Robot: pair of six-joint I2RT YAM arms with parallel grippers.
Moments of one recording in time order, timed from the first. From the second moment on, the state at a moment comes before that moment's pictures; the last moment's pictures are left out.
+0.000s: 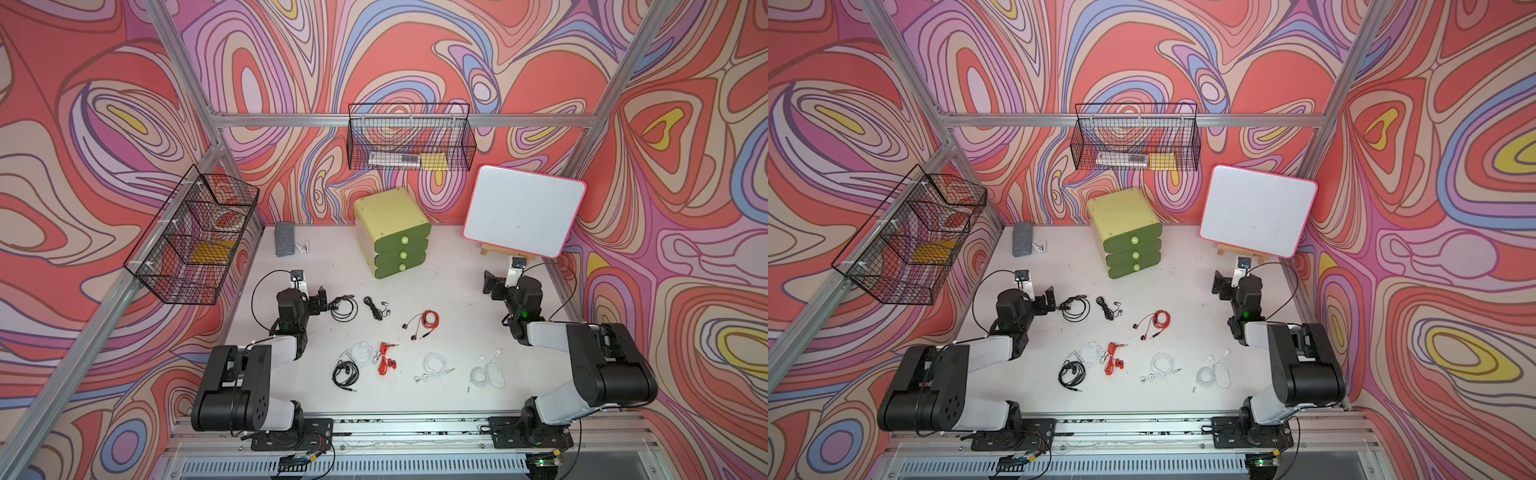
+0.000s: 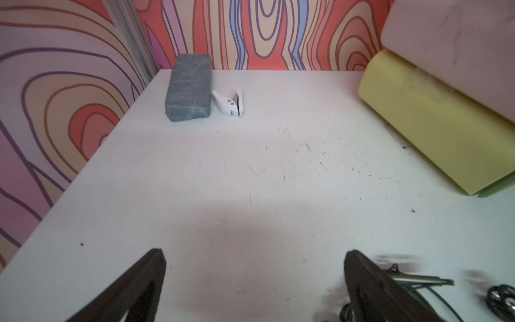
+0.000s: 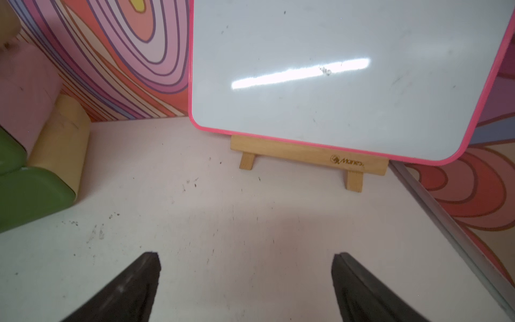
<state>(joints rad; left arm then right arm) 0.01 1.36 0.41 0.57 -0.08 -0.01 0.00 1.49 0.53 0.68 0.06 0.05</state>
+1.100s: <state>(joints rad) -0.13 1.08 0.67 0.05 0.34 -0.43 0.29 1.40 0.97 0.09 -0.40 0.44</state>
